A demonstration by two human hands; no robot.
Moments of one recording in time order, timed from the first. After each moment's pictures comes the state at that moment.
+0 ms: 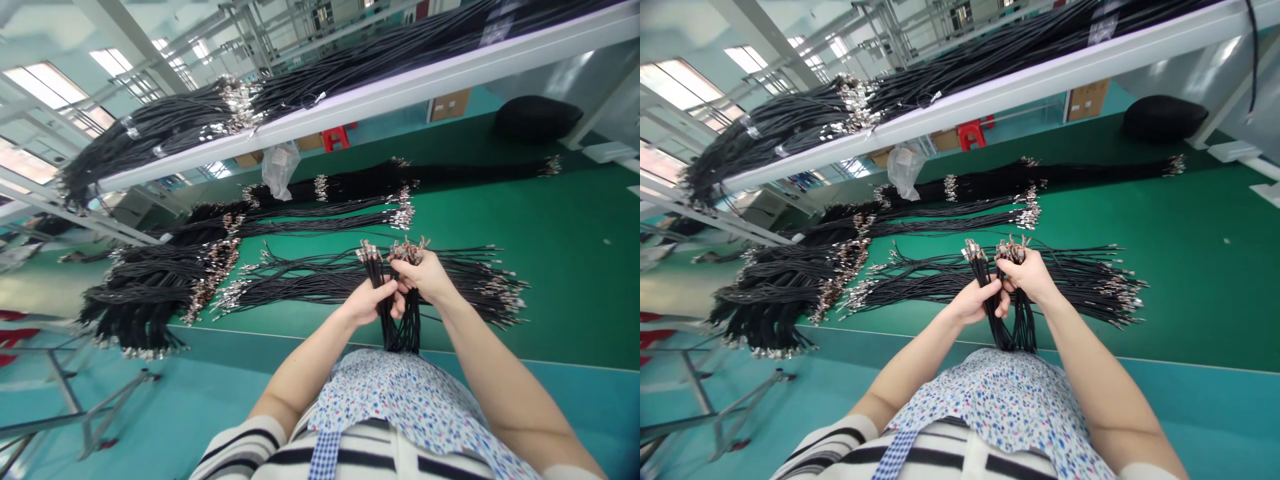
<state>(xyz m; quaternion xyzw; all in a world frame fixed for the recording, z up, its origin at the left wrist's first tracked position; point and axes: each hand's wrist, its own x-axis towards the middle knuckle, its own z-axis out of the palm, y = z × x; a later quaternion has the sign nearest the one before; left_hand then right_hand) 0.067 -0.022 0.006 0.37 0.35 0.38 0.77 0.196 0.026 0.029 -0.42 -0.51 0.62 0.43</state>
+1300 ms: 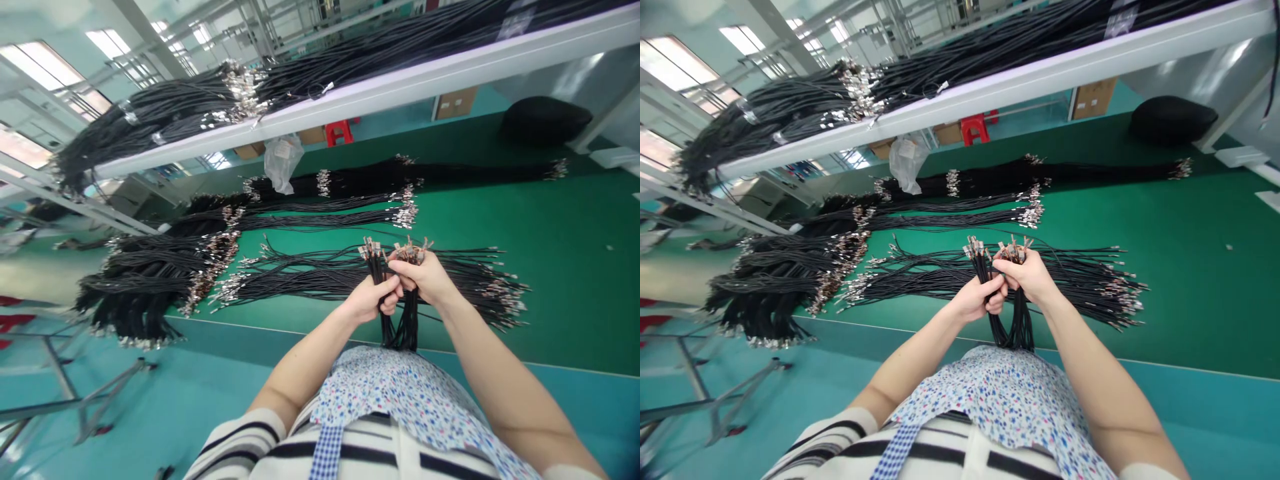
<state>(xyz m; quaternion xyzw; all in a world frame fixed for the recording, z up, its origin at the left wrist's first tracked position) 0.065 -0.021 0.007 0.36 0.35 0.38 0.78 0.192 0.027 0.022 -0.33 -0.50 0.69 0.42</state>
